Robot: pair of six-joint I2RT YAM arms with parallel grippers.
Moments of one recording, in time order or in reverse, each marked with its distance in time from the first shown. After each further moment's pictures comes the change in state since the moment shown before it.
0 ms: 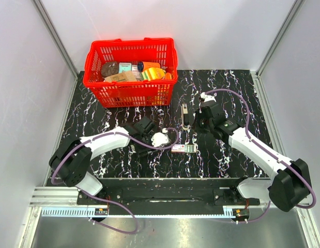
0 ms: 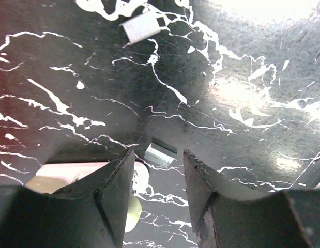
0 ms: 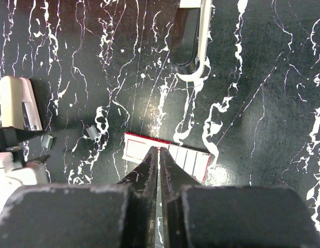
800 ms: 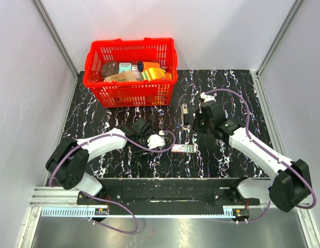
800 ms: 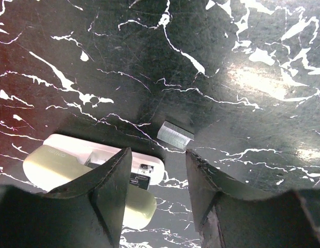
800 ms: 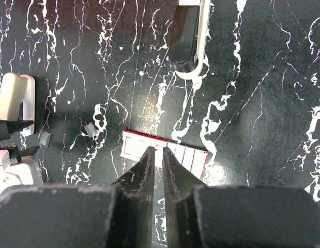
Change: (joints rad) left arm 0.032 -0.051 -0.051 0.018 -0.063 0.082; right arm 0.000 -0.004 0.005 -0.018 -0.001 -0.016
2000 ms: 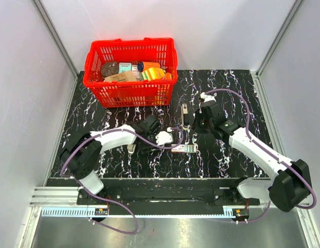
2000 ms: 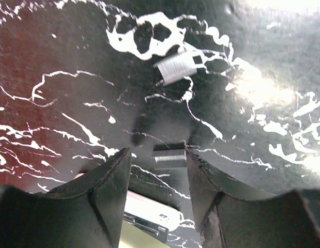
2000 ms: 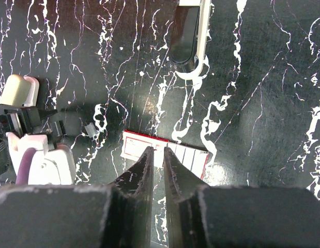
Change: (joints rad) left arm -0.047 0.145 0.094 0.077 -0.011 -0.019; right arm 0.000 0.000 0.000 0.001 0.000 0.000
